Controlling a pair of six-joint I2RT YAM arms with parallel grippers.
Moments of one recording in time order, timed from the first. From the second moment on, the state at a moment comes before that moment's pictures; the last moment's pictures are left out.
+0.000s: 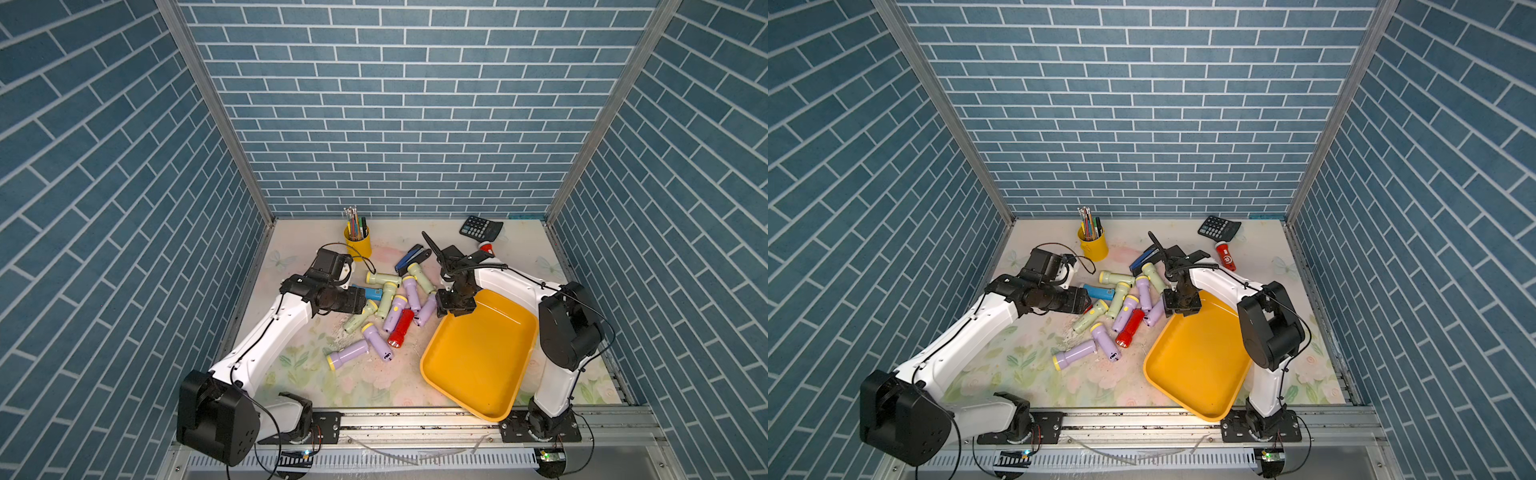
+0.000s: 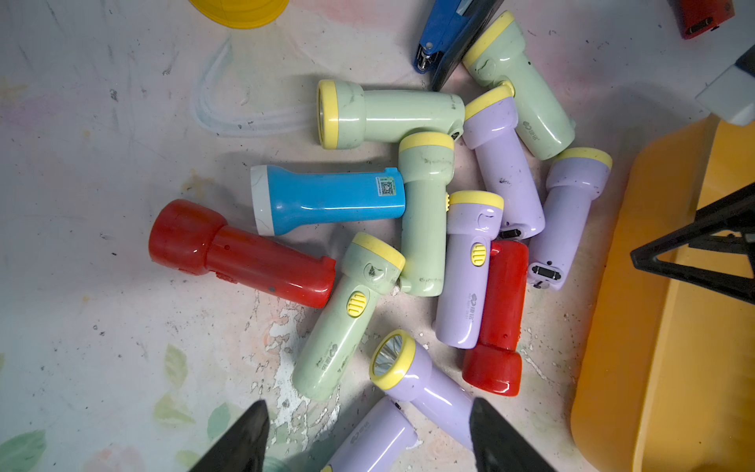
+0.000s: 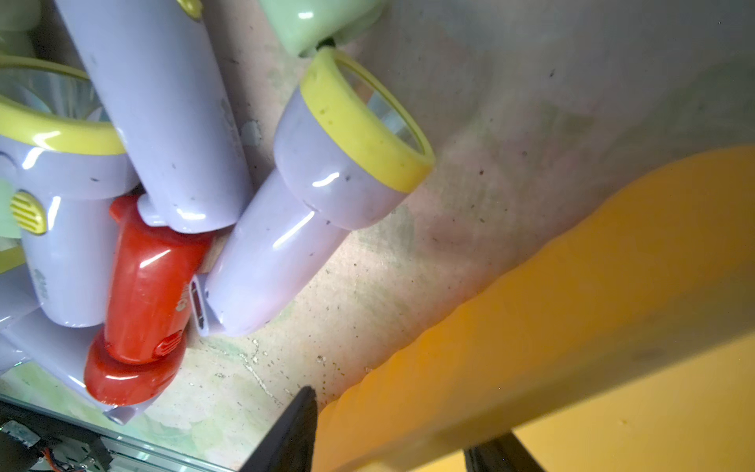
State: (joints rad) left arm -0.34 1.26 1.03 -0.82 0.14 -0.19; right arm 0.63 1.85 1.38 -1.01 -0.18 0.42
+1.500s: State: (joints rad) left arm -0.34 1.23 1.02 -0.82 0.13 -0.20; right arm 0.59 1.78 1.40 -0.98 -0.21 0.34
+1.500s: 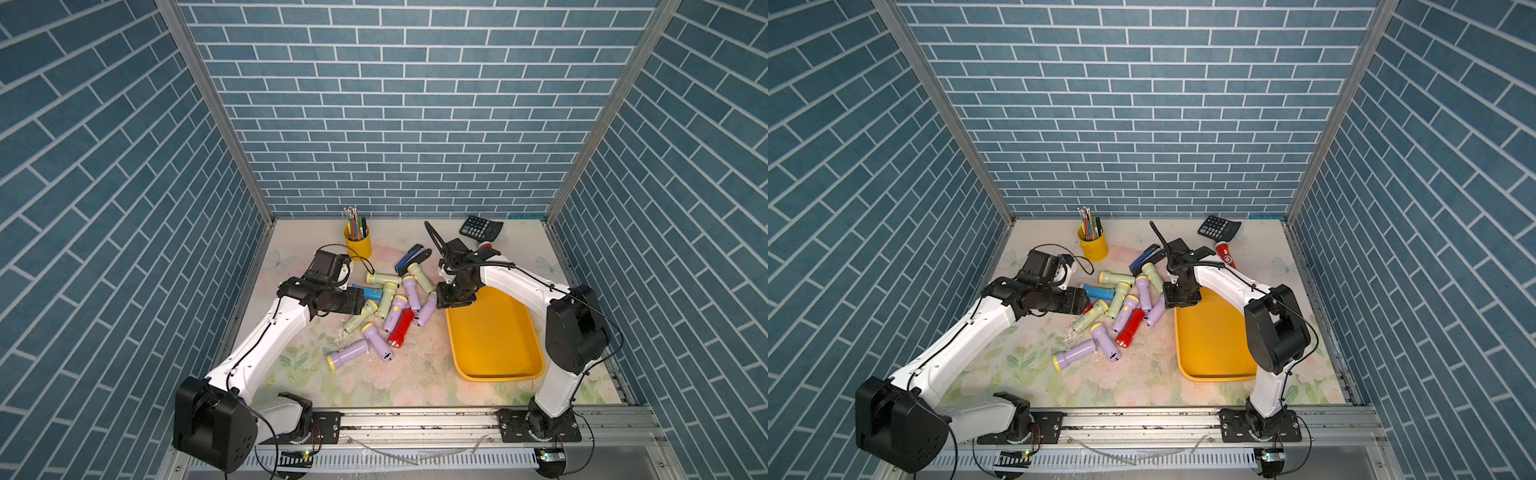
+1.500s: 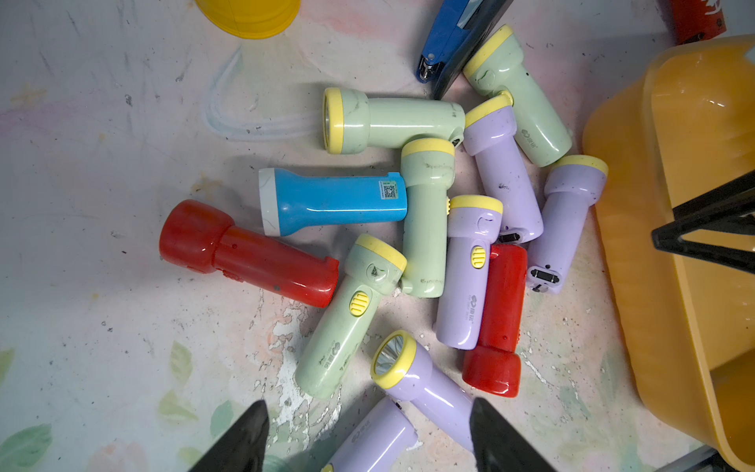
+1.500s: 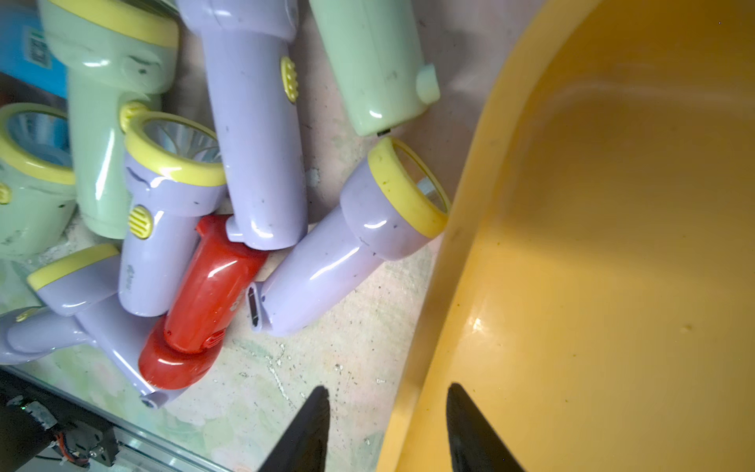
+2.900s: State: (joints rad) left arm -0.54 1.70 1.44 -0.78 0.14 -0.20; right arm 0.06 2.38 2.09 -1.05 -0.16 -0.06
